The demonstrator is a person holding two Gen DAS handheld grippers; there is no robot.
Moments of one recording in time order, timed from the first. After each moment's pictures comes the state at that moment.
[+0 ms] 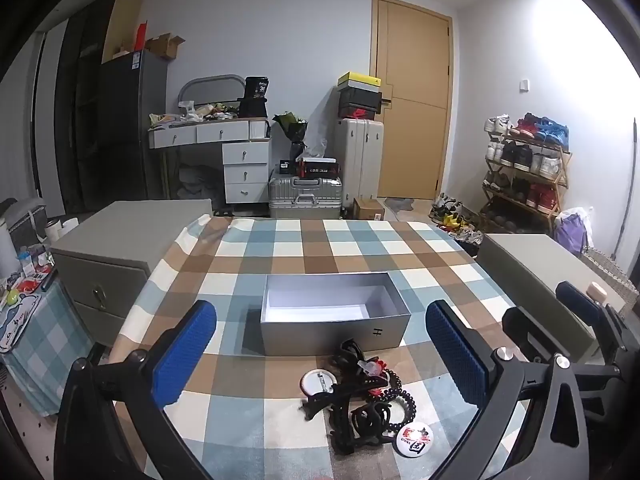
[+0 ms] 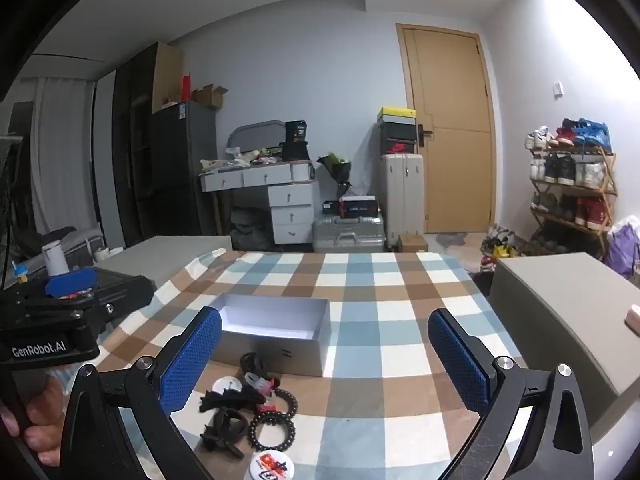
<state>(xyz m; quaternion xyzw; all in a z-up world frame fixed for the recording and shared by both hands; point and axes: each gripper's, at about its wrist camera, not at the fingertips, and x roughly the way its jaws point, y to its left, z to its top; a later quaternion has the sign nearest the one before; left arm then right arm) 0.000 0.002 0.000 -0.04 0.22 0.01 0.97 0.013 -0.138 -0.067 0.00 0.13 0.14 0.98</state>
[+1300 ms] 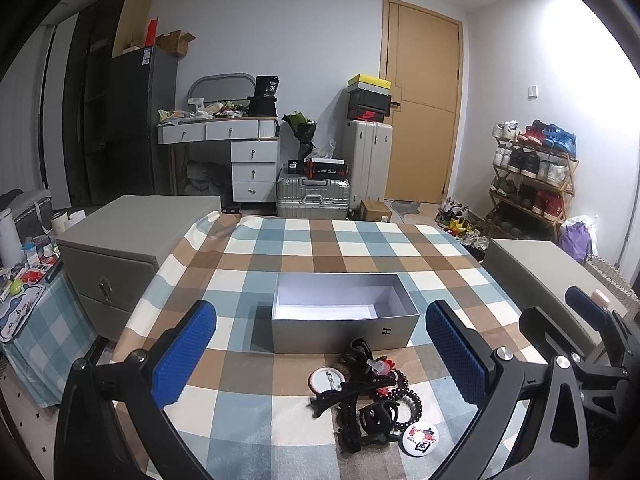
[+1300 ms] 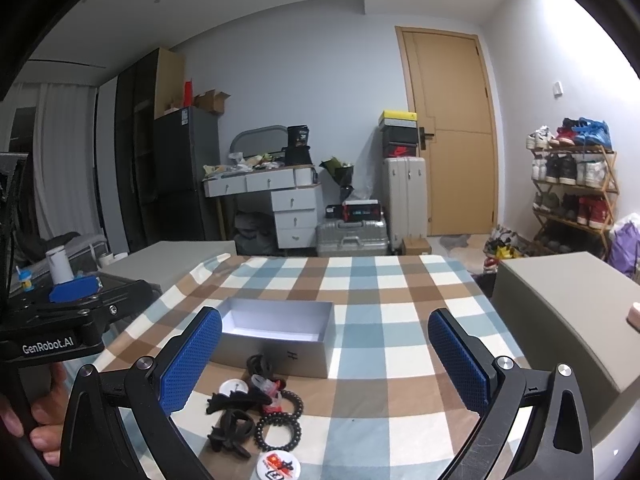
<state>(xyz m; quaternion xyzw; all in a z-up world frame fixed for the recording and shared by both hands) -0.004 0.009 0.001 -0.05 0.22 0.02 0.97 0.011 -0.137 -0.072 0.01 0.12 0.15 0.98</state>
